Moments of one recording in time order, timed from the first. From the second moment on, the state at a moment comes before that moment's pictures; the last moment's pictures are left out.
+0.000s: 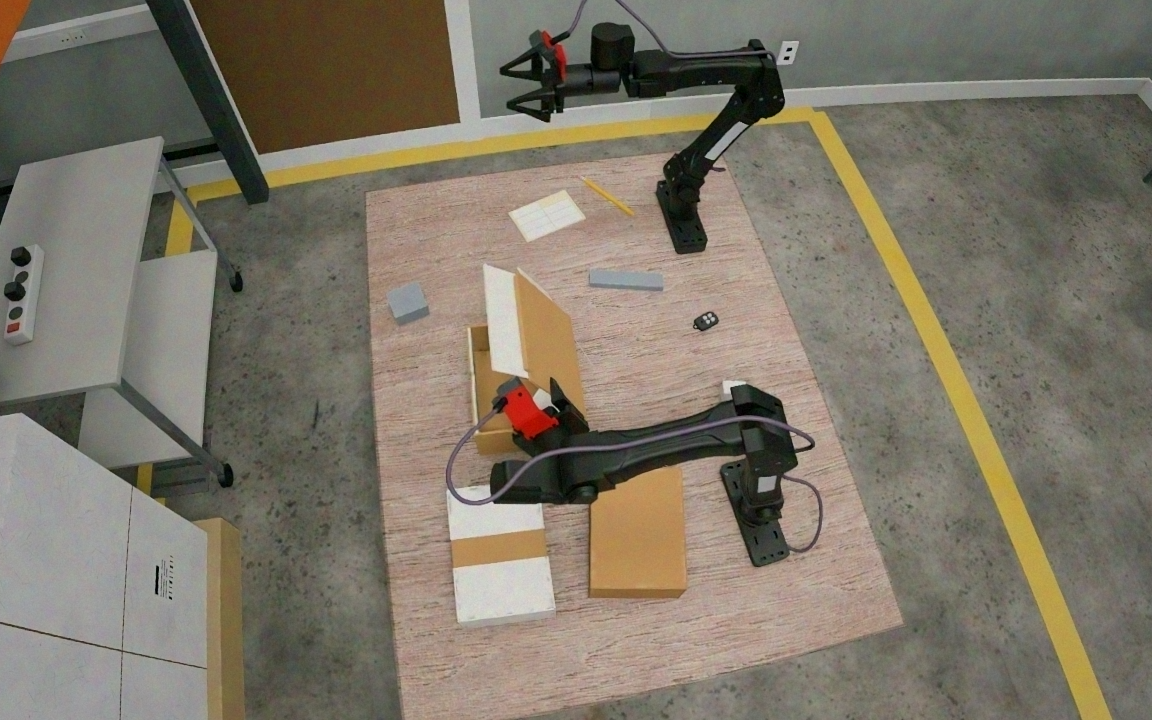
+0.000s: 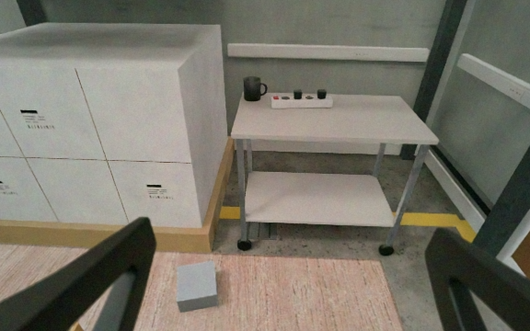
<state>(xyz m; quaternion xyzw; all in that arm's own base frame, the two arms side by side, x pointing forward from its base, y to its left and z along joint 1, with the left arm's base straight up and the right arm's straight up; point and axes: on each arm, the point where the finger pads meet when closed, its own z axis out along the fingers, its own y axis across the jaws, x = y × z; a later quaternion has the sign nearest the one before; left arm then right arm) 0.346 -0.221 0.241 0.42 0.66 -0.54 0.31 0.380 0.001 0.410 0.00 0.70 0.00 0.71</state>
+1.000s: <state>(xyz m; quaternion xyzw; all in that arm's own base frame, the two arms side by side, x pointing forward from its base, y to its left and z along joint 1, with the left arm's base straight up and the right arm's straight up) 0.341 -0.242 0.246 0.42 0.65 -0.55 0.31 0.380 0.001 0.410 0.00 0.70 0.00 0.71</state>
